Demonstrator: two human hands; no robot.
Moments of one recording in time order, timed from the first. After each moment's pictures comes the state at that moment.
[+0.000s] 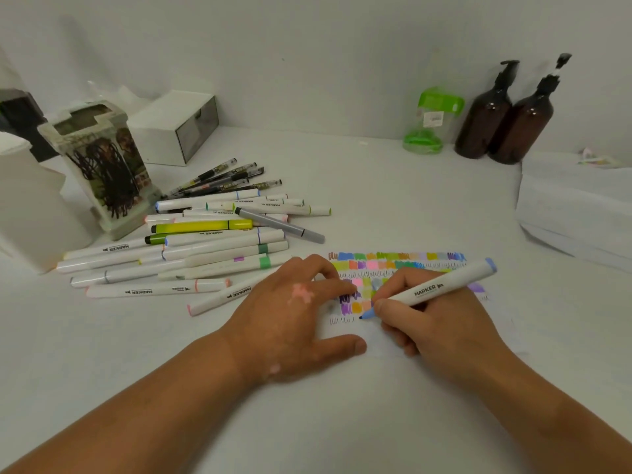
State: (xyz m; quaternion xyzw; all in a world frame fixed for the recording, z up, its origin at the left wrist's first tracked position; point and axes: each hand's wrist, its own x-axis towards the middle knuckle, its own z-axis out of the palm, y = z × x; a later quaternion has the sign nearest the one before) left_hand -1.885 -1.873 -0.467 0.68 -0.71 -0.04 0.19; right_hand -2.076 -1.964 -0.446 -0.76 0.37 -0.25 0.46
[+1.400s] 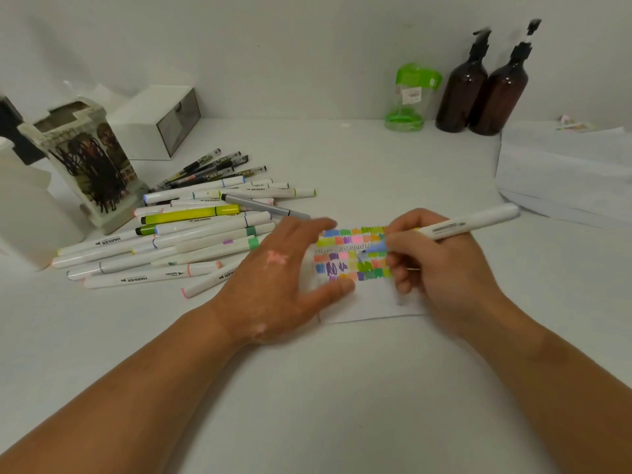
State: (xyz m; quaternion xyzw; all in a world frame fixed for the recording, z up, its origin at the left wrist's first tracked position) left_hand -1.885 -1.872 -0.455 0.68 -0.67 -0.10 0.28; right_hand -2.078 -1.974 -0.440 -0.61 0.35 -0.39 0.60
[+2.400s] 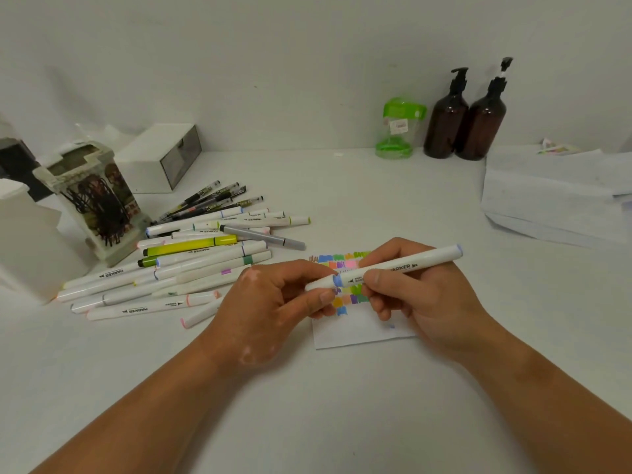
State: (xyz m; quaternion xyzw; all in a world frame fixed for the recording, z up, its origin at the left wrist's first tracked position) left_hand -1.893 -1.868 -0.445 0.59 -0.58 -0.30 0.48; right_hand -2.087 -1.973 -0.439 -0.65 0.23 -0.35 0.64
